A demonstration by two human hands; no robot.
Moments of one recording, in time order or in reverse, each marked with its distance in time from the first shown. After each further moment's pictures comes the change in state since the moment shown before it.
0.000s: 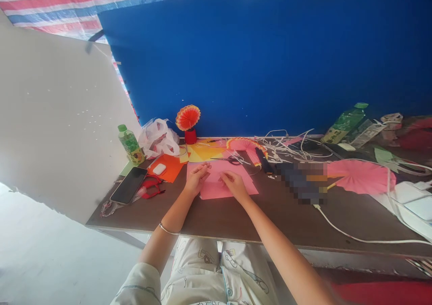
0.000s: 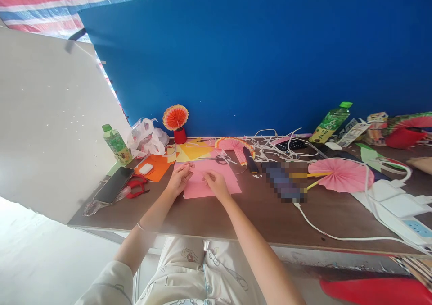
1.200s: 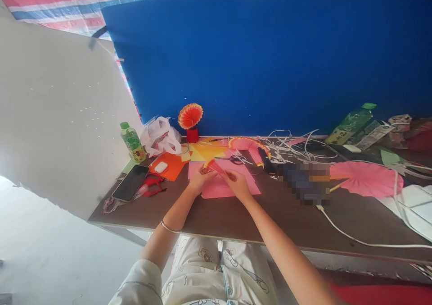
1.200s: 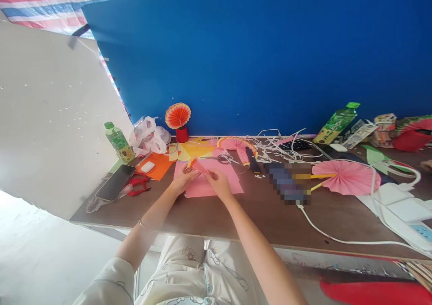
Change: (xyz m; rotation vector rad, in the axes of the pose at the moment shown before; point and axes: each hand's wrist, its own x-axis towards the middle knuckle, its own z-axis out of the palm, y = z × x) left_hand -0.005 0.000 0.006 0.150 -0.156 -0.004; right_hand 0.003 0.007 0.000 -0.090 0.050 -0.045
